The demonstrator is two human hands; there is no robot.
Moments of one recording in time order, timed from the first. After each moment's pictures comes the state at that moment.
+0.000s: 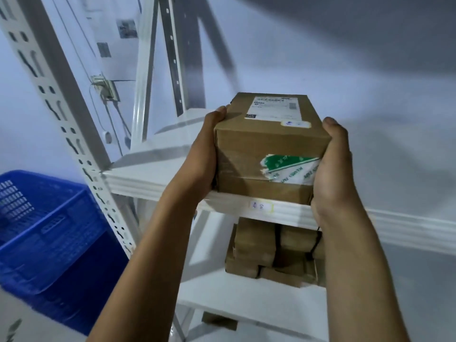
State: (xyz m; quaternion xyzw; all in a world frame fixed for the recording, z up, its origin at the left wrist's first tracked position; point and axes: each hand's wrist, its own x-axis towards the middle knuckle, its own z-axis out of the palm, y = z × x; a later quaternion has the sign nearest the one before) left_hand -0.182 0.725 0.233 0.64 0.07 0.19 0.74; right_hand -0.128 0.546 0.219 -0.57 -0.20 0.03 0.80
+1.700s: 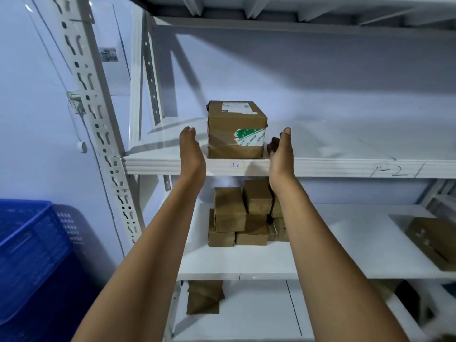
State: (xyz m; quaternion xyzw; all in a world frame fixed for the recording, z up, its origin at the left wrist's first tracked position) left_hand -0.238 0.708 0.207 0.49 0.10 0.30 0.81; right_hand -0.201 0.534 0.203 -0.58 -0.04 -0.09 0.81
